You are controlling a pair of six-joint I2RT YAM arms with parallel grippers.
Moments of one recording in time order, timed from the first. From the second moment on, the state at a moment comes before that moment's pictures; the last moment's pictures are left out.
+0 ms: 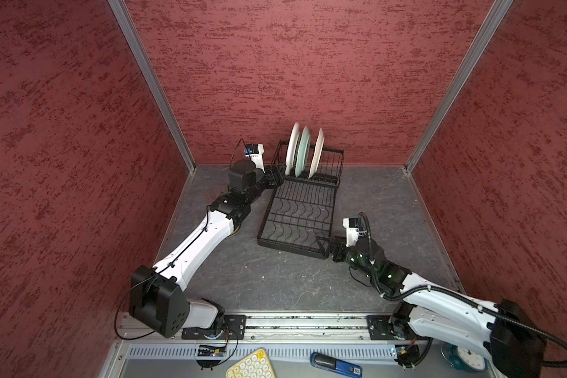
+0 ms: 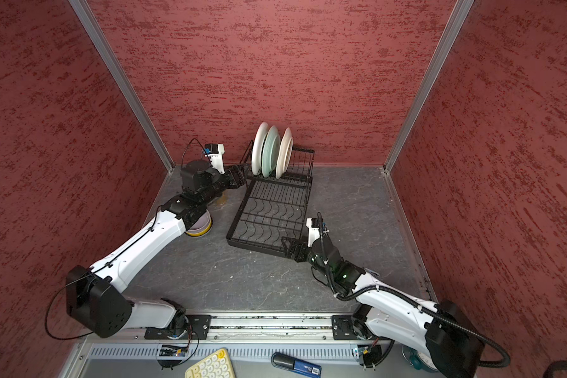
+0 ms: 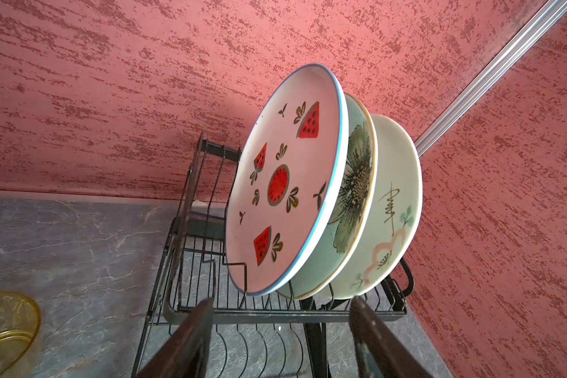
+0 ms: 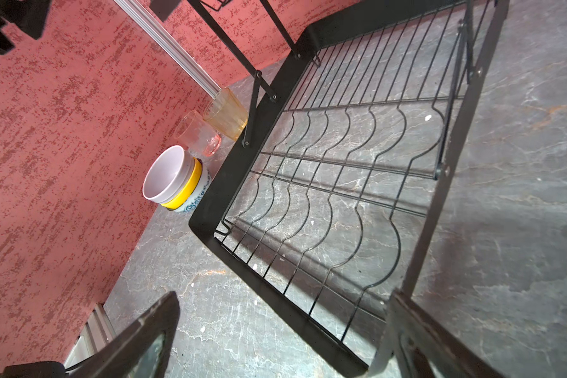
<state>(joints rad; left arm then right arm) -0.42 1.39 1.22 -0.02 0.07 -0.47 0.80 0.97 0.39 0.22 0.10 0.74</state>
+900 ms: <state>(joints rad) -0.45 1.62 1.35 0.07 0.04 -0.39 0.80 0.86 0.36 0.17 0.13 0.77</state>
